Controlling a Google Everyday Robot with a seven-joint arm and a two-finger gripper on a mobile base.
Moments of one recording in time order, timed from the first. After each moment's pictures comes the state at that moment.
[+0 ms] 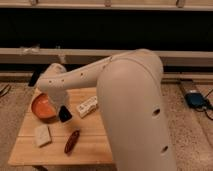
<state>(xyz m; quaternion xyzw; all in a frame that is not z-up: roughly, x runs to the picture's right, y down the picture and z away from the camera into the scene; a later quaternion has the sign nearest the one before) -0.261 0.110 0.766 -0.30 0.07 0.41 0.86</state>
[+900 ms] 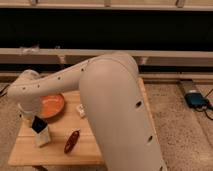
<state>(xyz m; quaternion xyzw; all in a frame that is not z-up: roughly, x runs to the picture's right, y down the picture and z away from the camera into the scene) -0.349 0.158 0.722 -0.37 -0.02 0.31 0.88</state>
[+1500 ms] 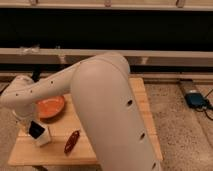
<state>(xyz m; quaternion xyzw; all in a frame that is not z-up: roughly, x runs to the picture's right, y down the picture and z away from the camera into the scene) -0.372 0.180 0.711 -0.36 -0.01 0.26 0.89</state>
